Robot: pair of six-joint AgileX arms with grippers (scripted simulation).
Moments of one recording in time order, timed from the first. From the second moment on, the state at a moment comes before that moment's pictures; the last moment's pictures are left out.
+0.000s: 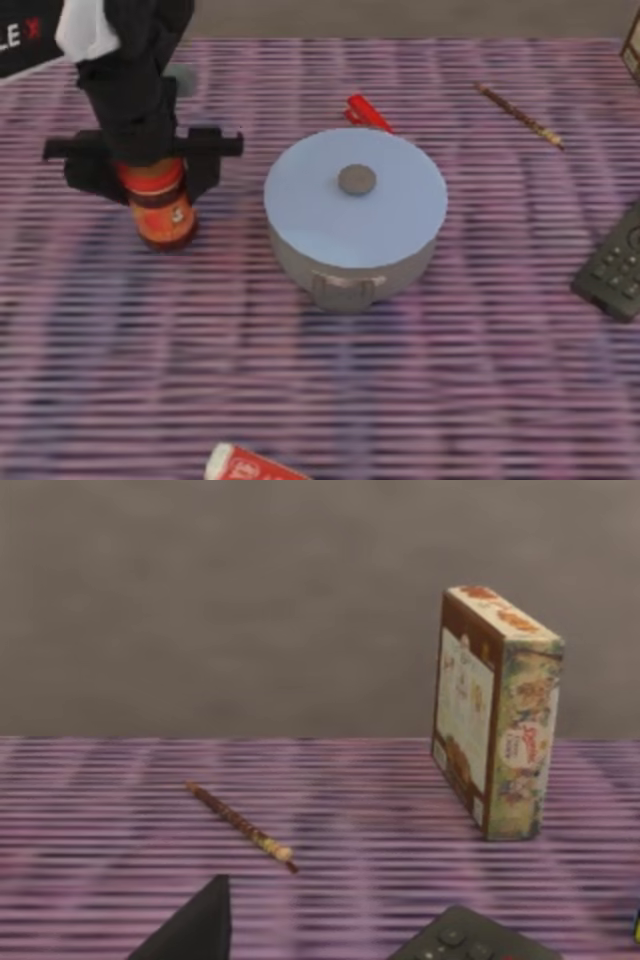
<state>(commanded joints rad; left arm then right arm) -0.30 2.11 1.67 -1.02 -0.04 -0.29 0.00 0.00 0.00 0.00 0.00 0.00</state>
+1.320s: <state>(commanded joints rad) -0.30 2.13 1.64 -0.98 -0.04 -0.29 0.00 0.00 0.00 0.00 0.00 0.00</state>
